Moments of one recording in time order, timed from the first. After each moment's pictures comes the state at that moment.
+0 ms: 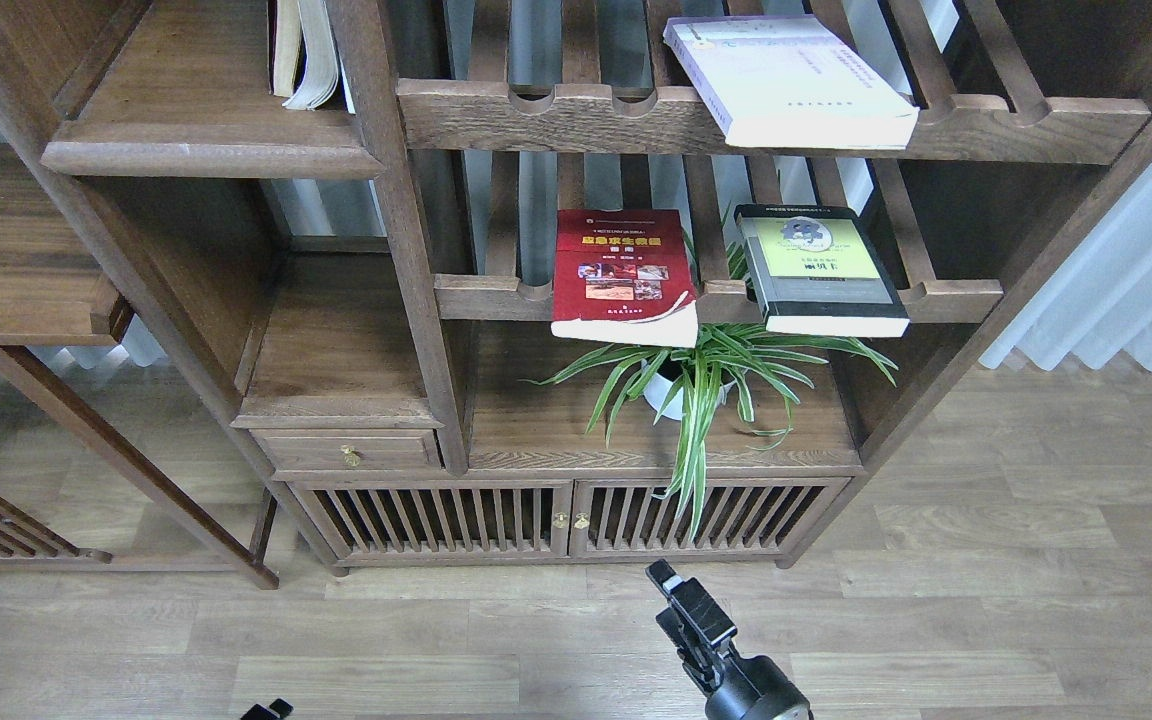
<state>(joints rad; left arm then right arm) 0.13 0.18 -1.01 -0.60 -0.09 -0.49 0.14 -0.30 0.01 1.06 1.13 0.00 0.56 -0.02</state>
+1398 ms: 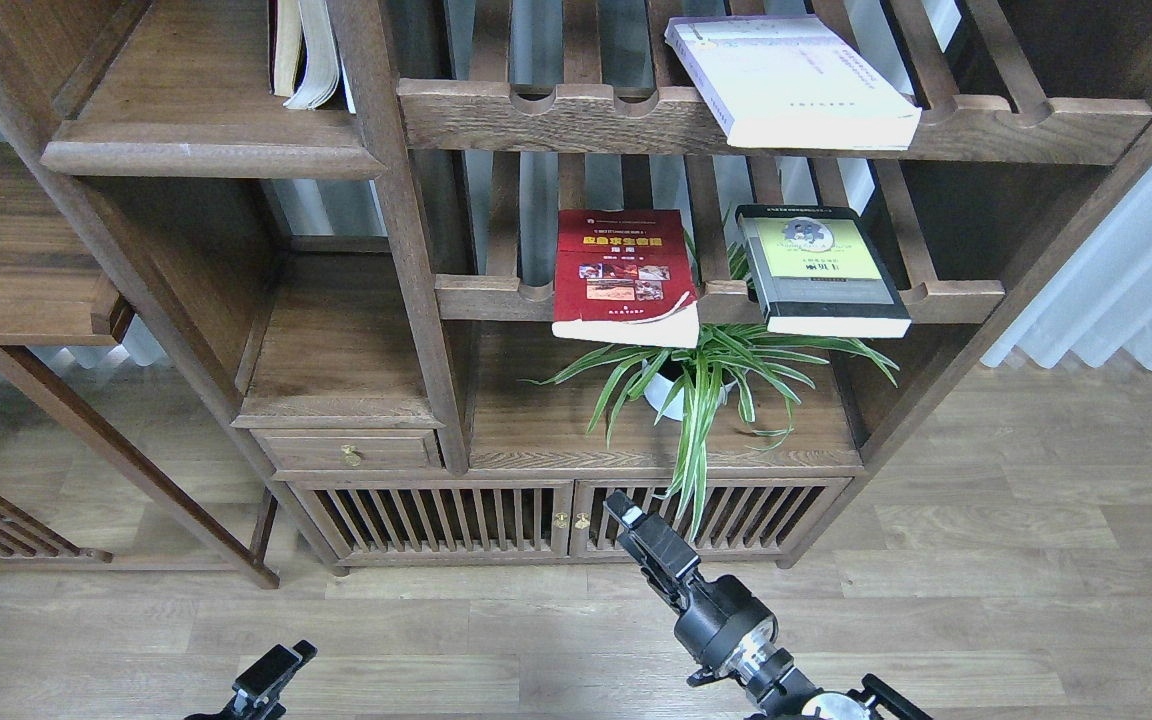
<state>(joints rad) 0.03 0.12 -1.08 -0.53 -0.09 -0.49 0.26 -0.01 -0.01 0.95 0.97 0.00 0.58 -0.03</state>
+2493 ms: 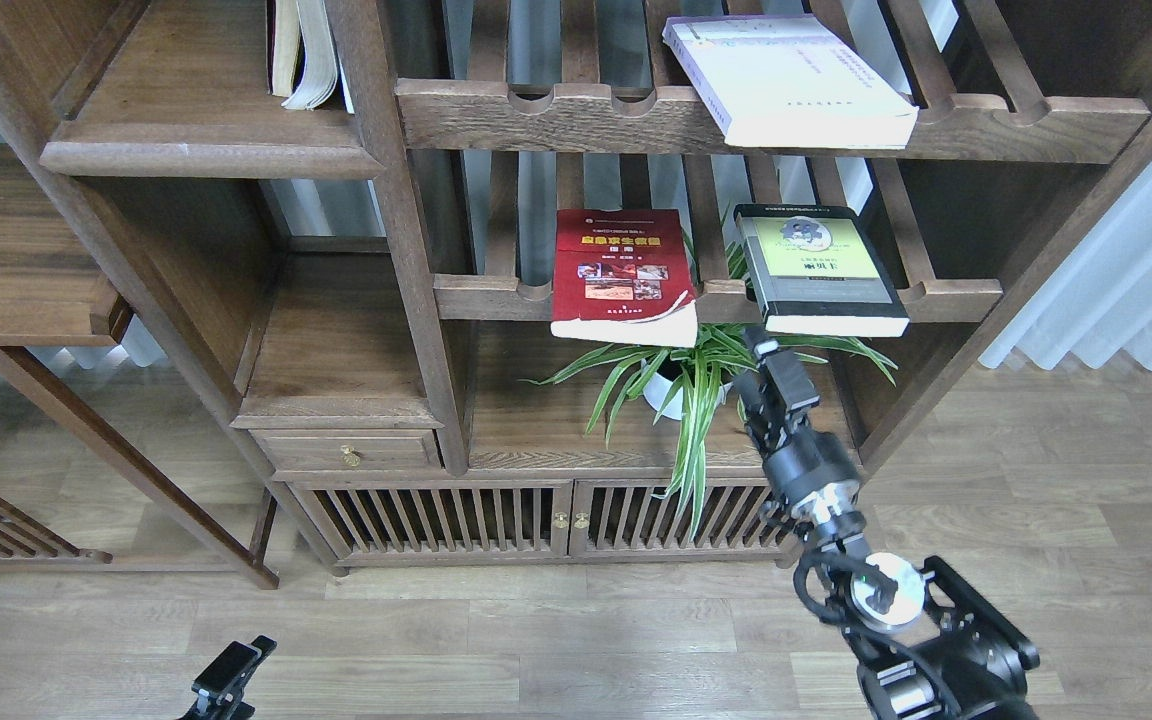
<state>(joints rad) 0.07 0.12 -1.19 -0.52 -0.14 -0.49 0.26 0.23 -0.01 1.20 0.86 0.21 0.58 0.07</state>
